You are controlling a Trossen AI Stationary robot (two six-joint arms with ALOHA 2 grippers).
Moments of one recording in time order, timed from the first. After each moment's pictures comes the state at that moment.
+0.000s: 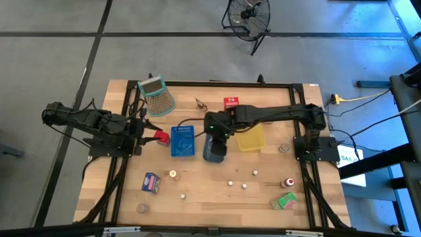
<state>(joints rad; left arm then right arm) -0.24 0.47 0.61 -0.59 -0.29 0.02 0.03 1.94 1.74 -0.97 -0.03 0.17</state>
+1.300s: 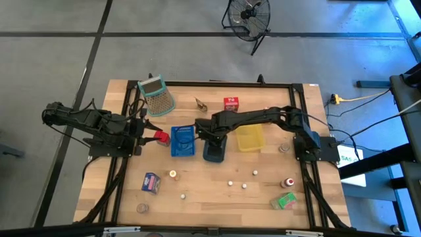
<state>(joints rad) -0.24 0.47 0.61 -0.59 -0.29 0.02 -0.02 2.20 1.77 -0.97 -0.03 0.05</state>
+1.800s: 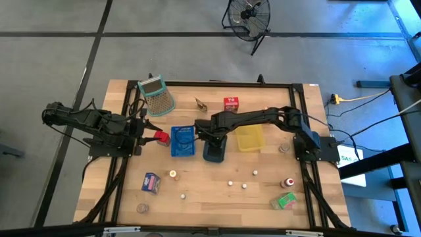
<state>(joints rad) -0.24 0.47 0.61 -0.59 -0.29 0.02 -0.02 2.21 1.77 -0.97 -0.03 0.05</state>
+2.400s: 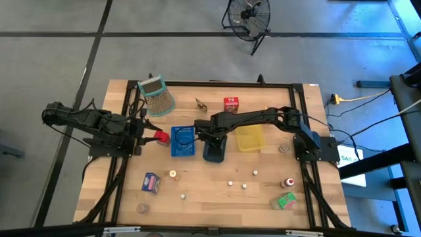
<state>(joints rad) -0.24 0.47 0.61 -0.59 -0.29 0.02 -0.02 2.23 1.78 -0.96 -0.03 0.04</state>
